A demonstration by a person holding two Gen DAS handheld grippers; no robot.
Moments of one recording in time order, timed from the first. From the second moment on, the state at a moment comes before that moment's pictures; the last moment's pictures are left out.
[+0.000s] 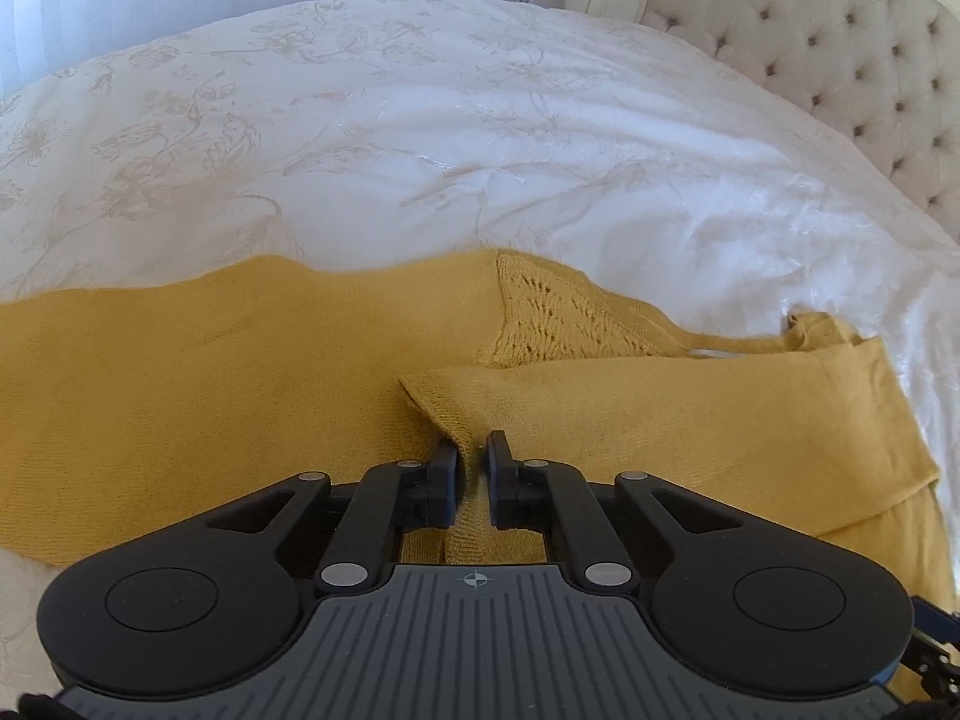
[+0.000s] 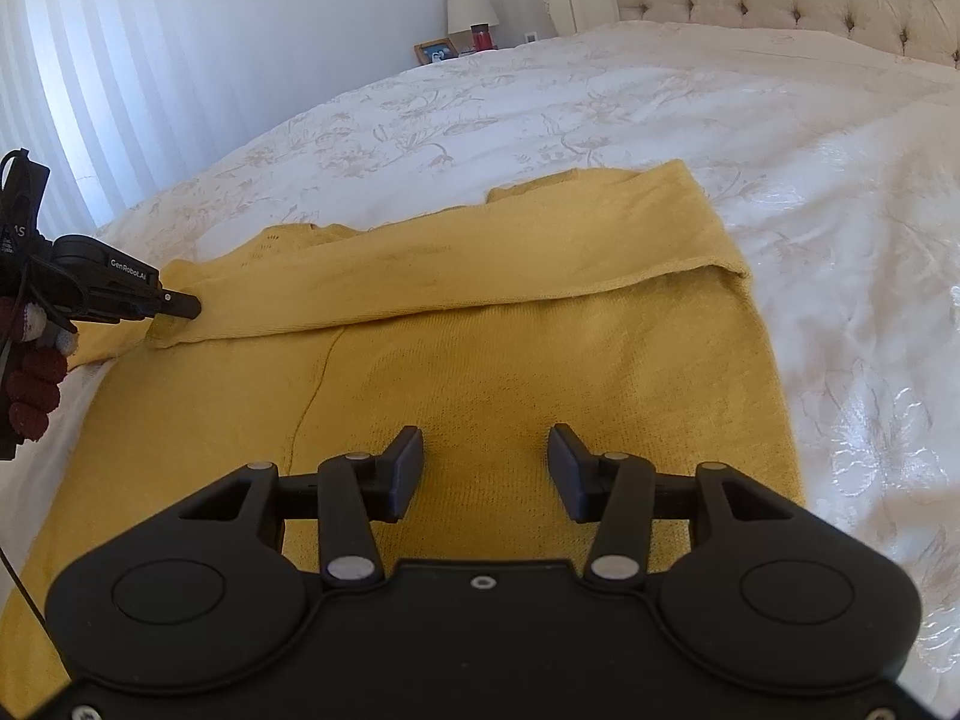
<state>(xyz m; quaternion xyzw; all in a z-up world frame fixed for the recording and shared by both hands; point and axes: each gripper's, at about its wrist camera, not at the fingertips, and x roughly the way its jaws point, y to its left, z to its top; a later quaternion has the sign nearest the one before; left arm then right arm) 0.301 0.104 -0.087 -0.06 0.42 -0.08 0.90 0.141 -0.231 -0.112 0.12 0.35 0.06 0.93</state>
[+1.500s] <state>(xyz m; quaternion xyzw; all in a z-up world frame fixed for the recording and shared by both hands) 0.230 0.431 -0.057 -0.21 0.34 0.12 0.91 0.140 -0.163 -0.081 0.08 0.33 0.07 0.94</state>
